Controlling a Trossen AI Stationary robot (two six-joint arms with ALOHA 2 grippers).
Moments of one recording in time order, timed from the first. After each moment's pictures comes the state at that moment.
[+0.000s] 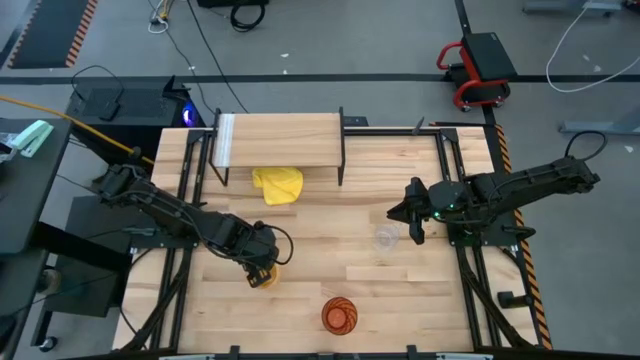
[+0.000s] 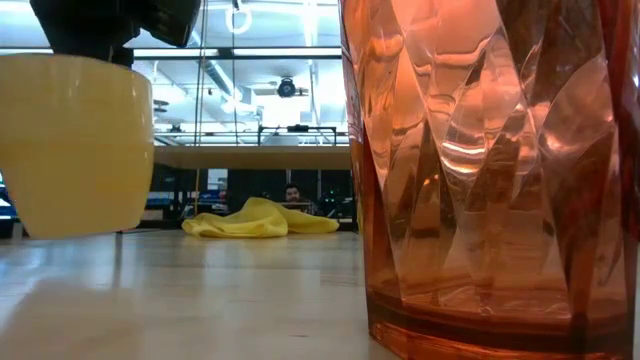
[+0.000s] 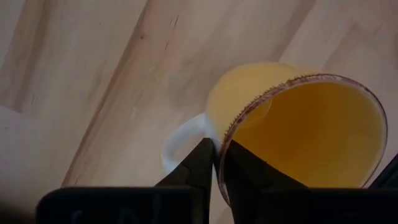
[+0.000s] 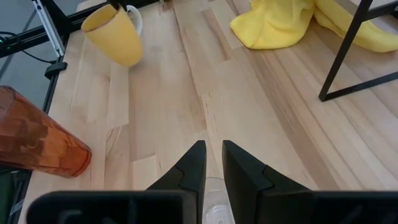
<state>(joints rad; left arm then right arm) -0.42 1.51 1.17 -1.05 -0.04 -0.93 0.19 0.78 0.65 -0.50 0.19 0.42</state>
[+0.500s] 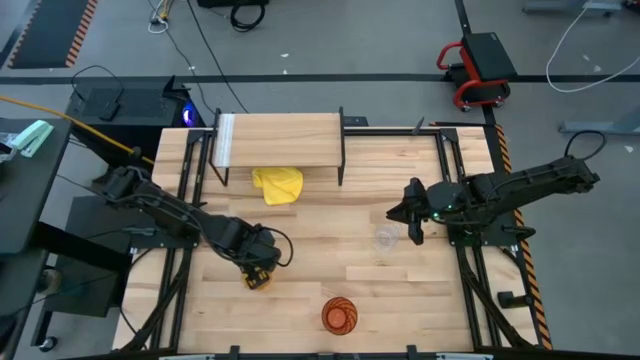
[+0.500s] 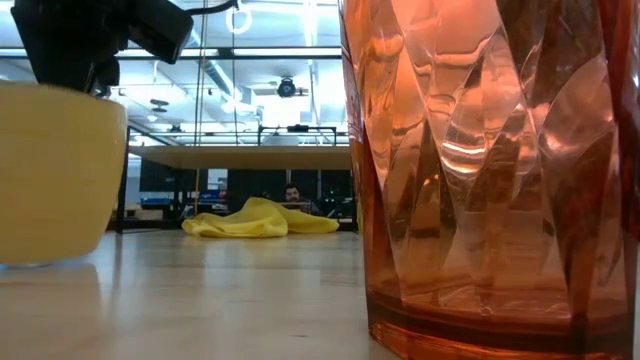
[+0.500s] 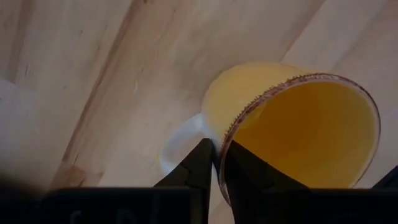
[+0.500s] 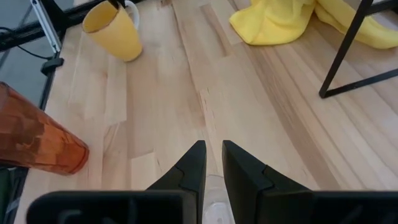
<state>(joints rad) -0.42 1.55 1.17 -1.10 0.03 -0.96 0.19 0.79 0.65 -0.50 0.19 0.42</state>
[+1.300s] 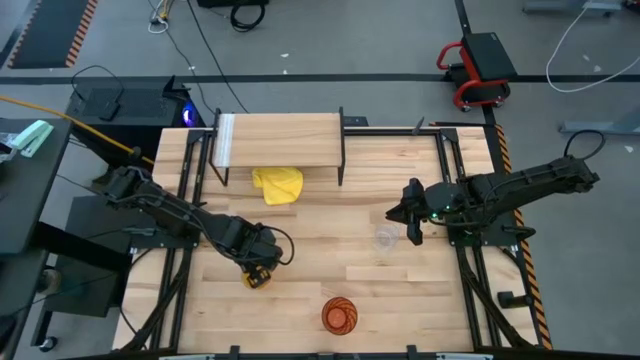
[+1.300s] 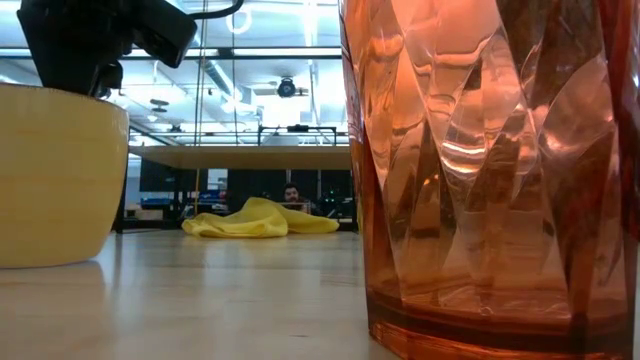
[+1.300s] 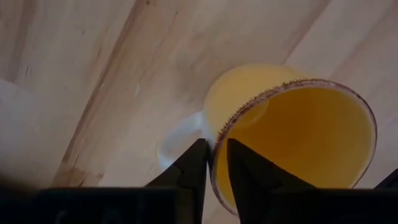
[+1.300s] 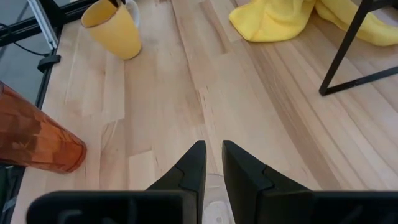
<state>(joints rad) -0.40 1.56 1.17 -1.09 0.03 -0.96 0.19 0.81 0.65 -0.50 0.19 0.42</state>
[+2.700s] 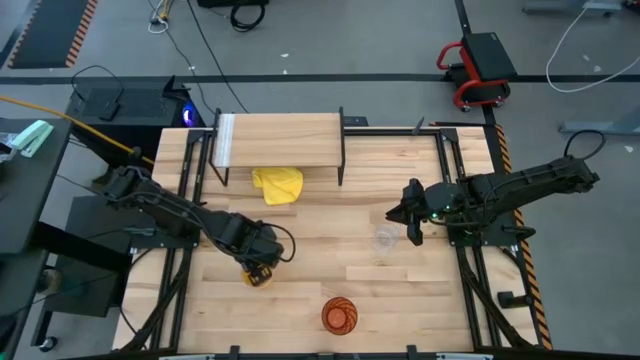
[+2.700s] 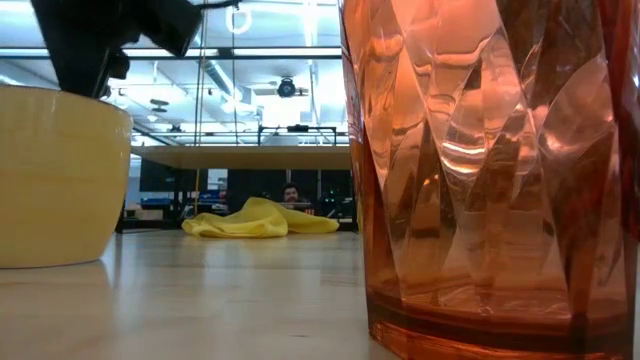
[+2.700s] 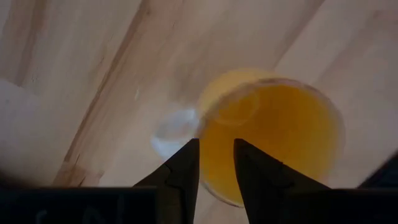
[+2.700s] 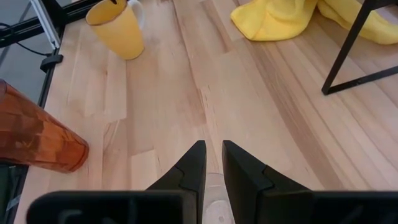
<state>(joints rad) -0.39 1.56 1.23 -1.13 0.02 -0.96 0.19 0.81 0.65 -0.50 0.18 0.43</state>
